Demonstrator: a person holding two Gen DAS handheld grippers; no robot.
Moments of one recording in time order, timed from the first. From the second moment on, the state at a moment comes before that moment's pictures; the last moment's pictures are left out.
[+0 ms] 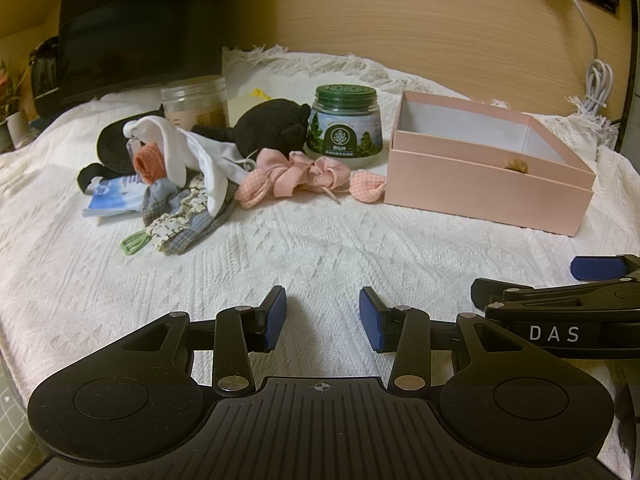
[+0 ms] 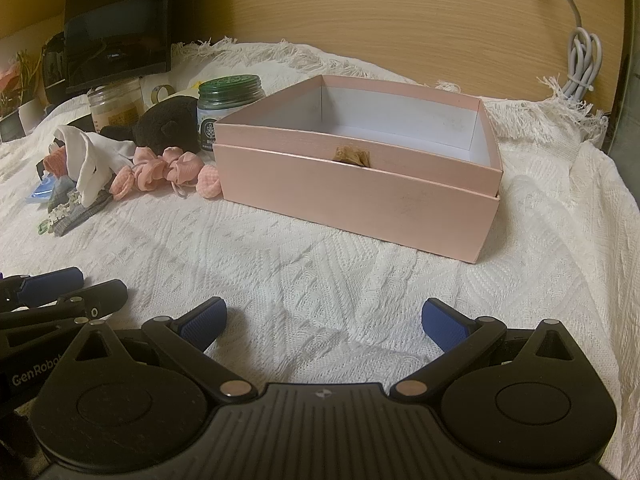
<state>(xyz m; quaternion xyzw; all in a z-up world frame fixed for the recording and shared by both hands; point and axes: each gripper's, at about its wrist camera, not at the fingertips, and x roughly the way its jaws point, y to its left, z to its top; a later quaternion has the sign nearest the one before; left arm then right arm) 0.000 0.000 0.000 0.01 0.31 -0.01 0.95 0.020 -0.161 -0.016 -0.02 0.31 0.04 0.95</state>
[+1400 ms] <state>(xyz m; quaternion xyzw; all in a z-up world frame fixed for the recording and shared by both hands) 0.127 0.301 0.087 -0.15 0.33 -0.04 0.93 0.097 -0.009 0.073 -0.07 0.35 0.10 0.93</state>
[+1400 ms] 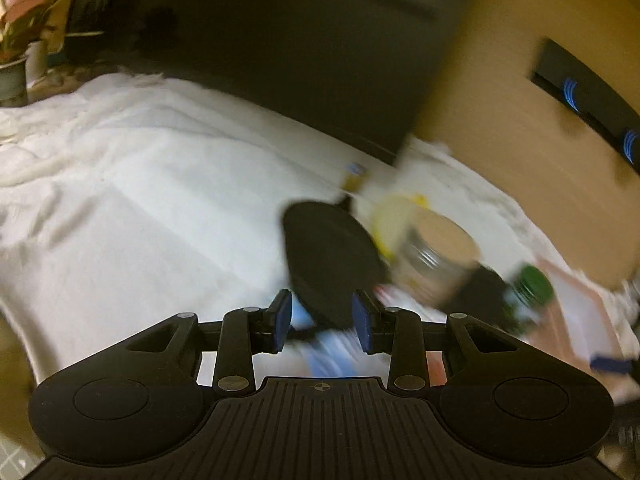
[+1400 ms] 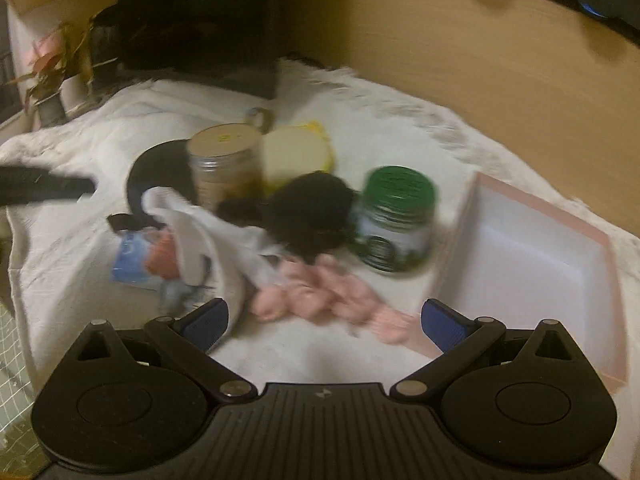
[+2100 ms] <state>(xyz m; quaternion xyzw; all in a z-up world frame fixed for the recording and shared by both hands) 0.266 0.325 0.014 -0.27 0.40 -0.18 0.86 0.290 0.092 0.157 0.01 0.44 0.11 0.89</state>
